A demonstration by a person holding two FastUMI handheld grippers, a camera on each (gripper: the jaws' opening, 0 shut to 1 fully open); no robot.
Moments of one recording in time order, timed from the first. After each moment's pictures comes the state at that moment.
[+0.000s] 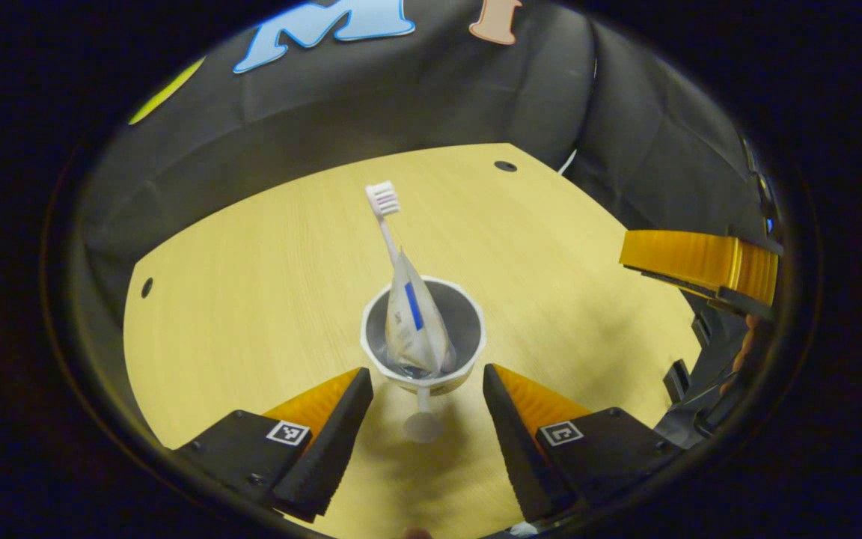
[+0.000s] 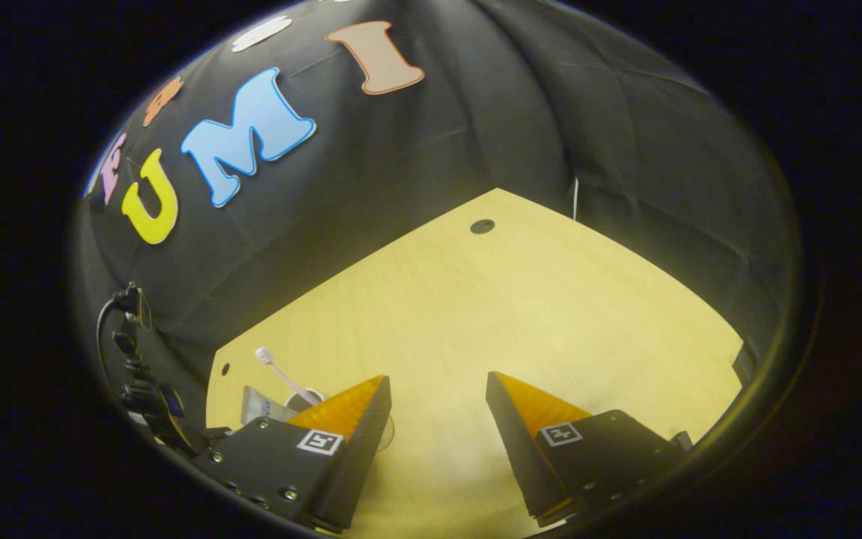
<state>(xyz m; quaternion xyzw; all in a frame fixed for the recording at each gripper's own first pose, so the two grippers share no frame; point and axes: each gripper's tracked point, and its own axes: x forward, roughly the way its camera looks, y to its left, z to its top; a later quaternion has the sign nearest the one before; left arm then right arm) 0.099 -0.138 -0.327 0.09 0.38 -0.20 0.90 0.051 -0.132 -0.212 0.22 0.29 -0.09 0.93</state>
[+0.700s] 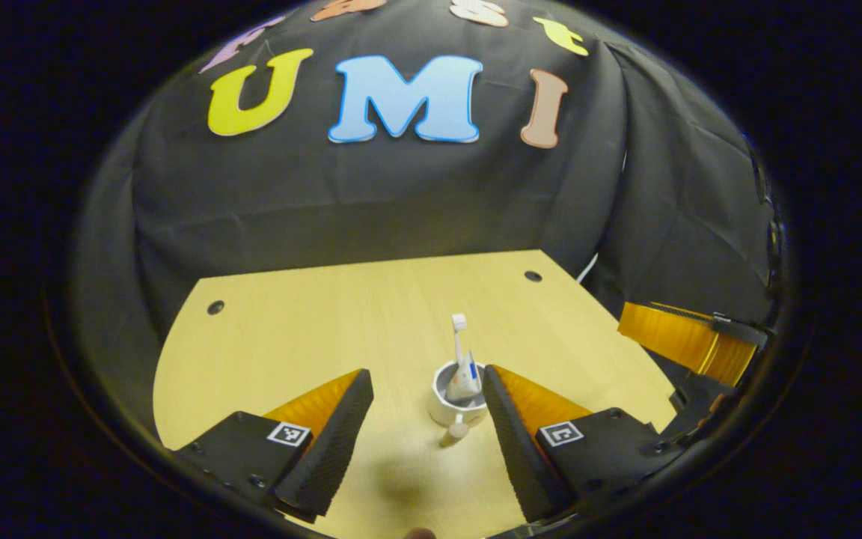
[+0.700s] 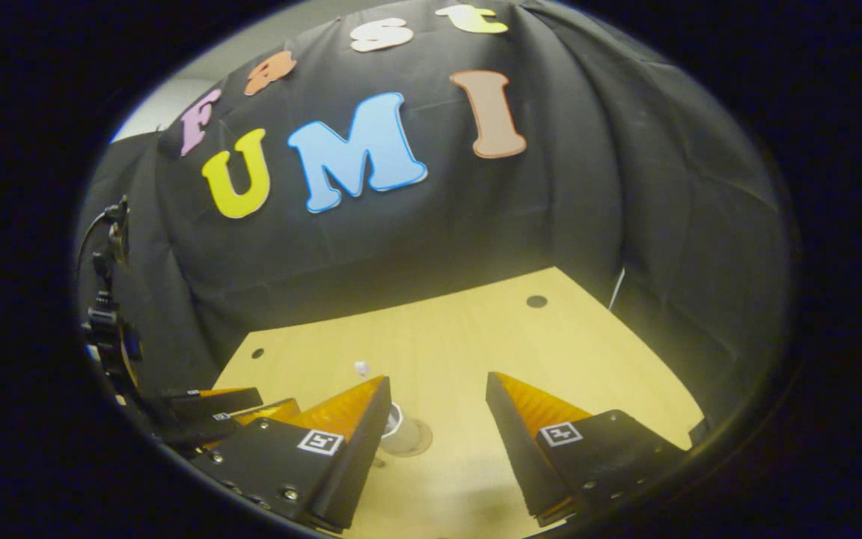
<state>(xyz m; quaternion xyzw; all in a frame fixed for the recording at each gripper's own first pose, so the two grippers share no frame) 0.068 -0.070 -0.159 0.00 0.21 -0.13 0.97 0.030 -0.068 -0.085 0.08 0.18 0.00 0.98</state>
